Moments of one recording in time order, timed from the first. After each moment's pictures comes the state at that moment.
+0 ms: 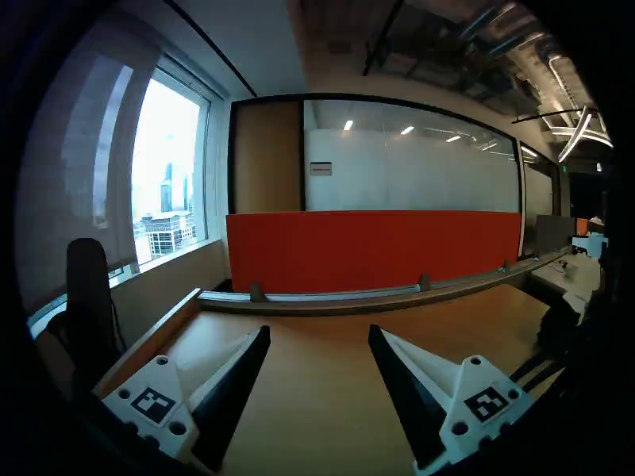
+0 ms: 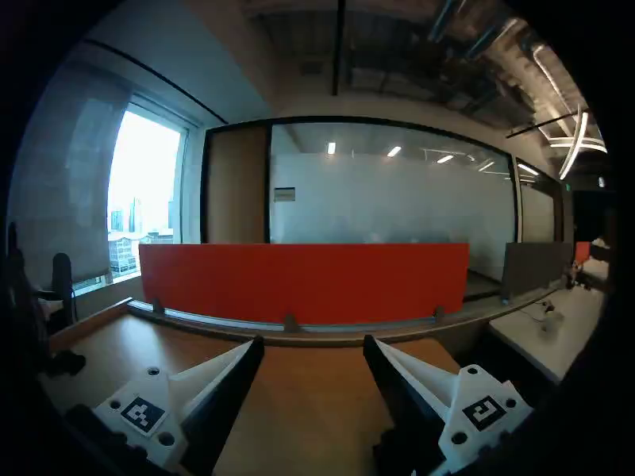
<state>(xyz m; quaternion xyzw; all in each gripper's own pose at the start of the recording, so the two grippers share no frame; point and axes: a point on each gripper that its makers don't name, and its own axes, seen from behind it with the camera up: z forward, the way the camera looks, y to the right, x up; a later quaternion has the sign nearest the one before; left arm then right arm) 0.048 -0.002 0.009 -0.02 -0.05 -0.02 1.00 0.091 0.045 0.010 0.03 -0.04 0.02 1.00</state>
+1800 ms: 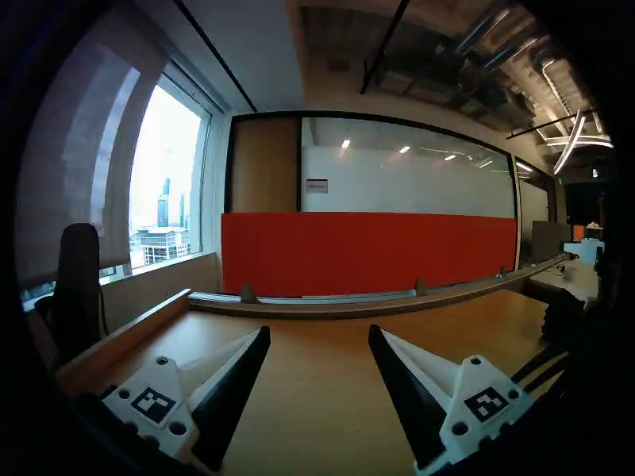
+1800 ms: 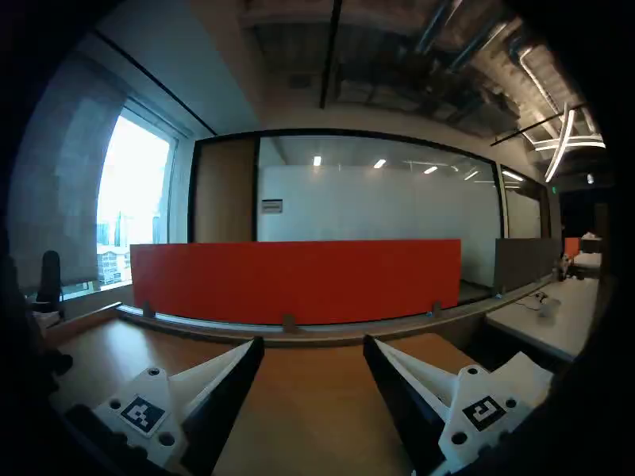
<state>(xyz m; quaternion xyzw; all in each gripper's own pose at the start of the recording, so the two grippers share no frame) -0.023 0.013 0.014 -0.03 0.00 -0.03 1.00 0.029 0.008 0.009 -0.01 0.00 0.02 1.00</state>
